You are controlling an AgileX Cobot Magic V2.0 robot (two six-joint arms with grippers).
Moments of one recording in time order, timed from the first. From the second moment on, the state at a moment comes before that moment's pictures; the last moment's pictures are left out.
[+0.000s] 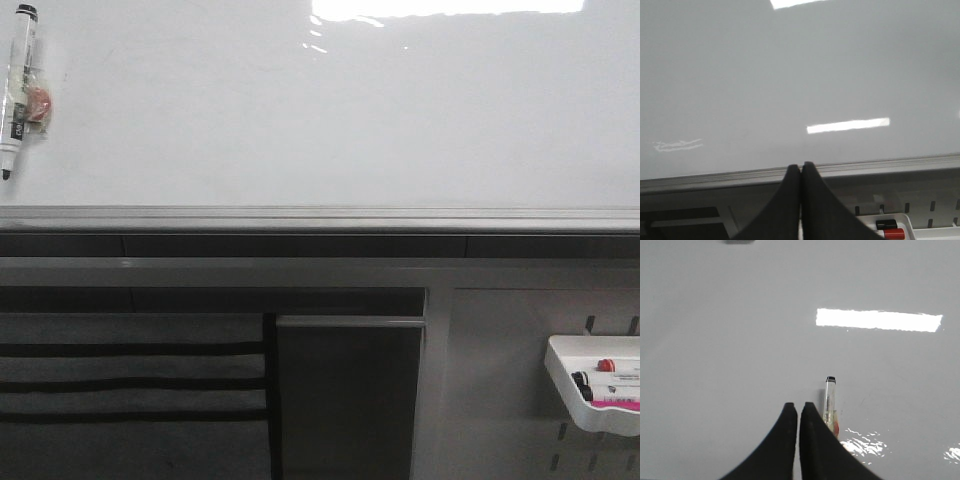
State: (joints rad) left arm -0.04 0.03 -0.23 -0.12 0.10 0.01; right arm 0.02 0.06 -0.23 0.02 0.30 0.09
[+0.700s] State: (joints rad) left arm -0.04 0.48 -0.59 -0.06 0.53 0.02; right arm 0.03 0.52 -0.66 0.03 0.74 0.00
